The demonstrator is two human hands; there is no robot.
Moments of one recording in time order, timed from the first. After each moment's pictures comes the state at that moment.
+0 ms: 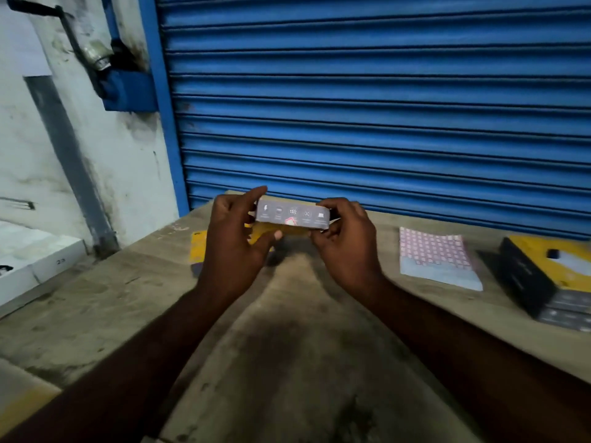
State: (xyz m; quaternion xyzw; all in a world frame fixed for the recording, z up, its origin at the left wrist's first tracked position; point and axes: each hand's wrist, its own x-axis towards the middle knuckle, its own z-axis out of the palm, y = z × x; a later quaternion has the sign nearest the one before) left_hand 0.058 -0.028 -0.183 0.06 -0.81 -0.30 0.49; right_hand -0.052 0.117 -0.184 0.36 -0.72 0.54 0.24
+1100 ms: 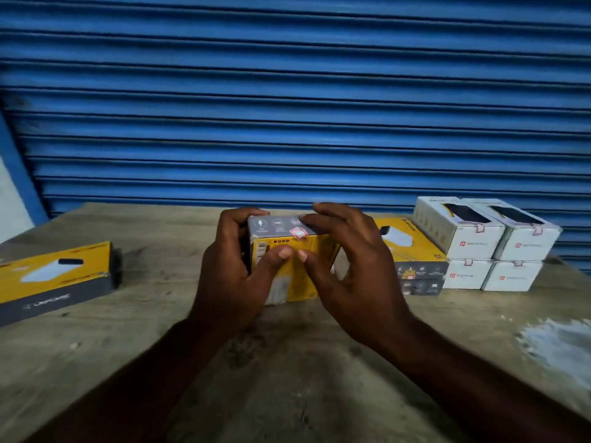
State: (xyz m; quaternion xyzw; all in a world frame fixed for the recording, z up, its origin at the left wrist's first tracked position) left_hand -0.020 0.168 -0.187 -0.12 -0.75 -0.48 0.44; right_hand -0.055 0.337 -0.172 0.37 -0.76 0.42 0.34
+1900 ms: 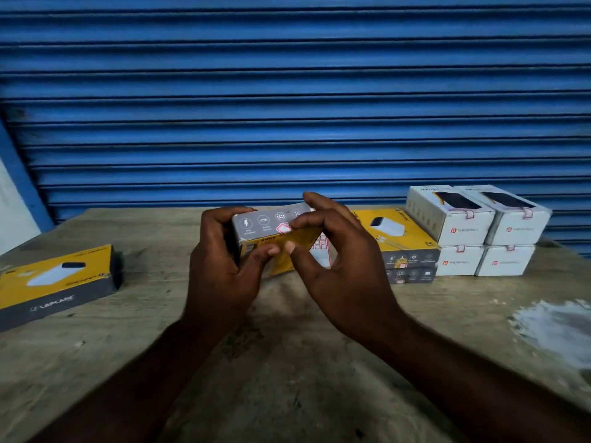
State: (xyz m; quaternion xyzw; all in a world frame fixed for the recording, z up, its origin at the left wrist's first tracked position) left_hand -0.021 0.167 -0.192 -0.10 -0.75 -0.45 0.47; right_hand -0.039 0.332 -0.169 0.32 -0.73 0.55 0.25
